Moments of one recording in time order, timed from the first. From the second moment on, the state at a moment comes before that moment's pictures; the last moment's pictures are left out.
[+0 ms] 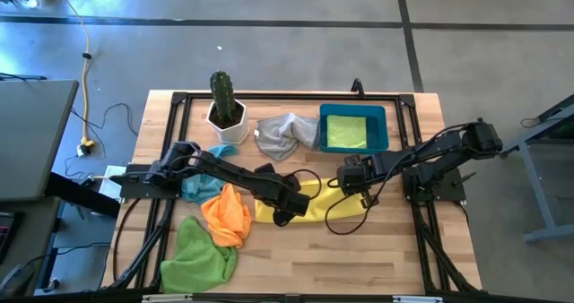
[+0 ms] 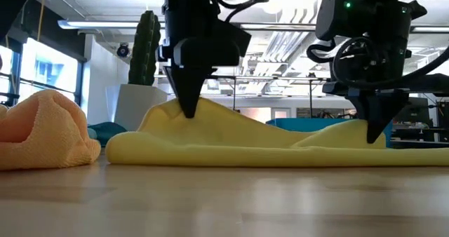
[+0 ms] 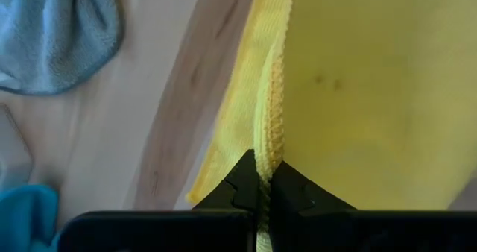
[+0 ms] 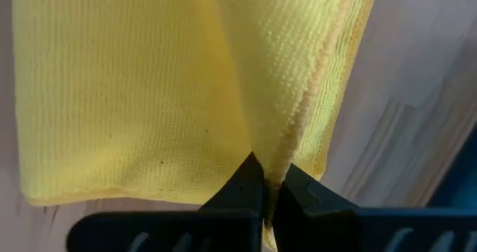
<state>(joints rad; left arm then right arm) -0.13 2.14 1.73 -1.22 -0.34 -0.69 0.12 1.44 0.74 -0.70 0.10 -0.27</state>
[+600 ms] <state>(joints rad) -0.13 2.14 1.73 -1.22 -0.34 -0.76 0.12 1.43 0.74 -0.75 0.26 -0.06</state>
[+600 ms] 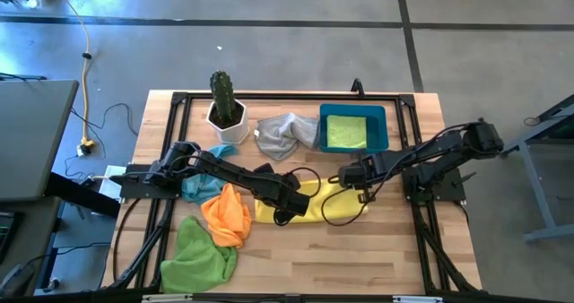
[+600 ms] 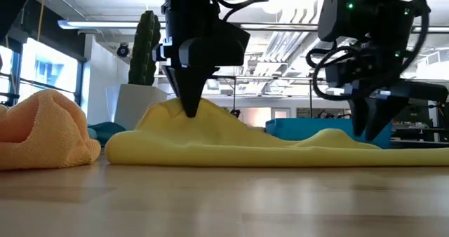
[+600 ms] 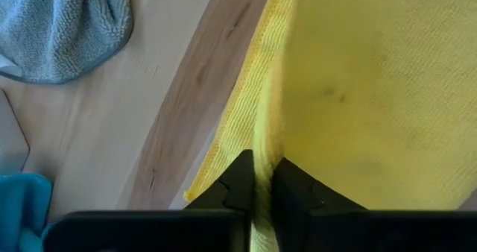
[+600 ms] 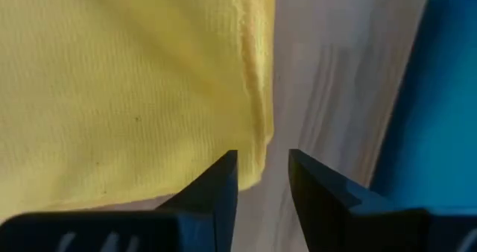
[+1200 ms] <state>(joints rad) -0.13 2.14 1.73 -1.28 -0.41 -0.81 0.21 1.41 0.74 -0.67 0.15 0.25</state>
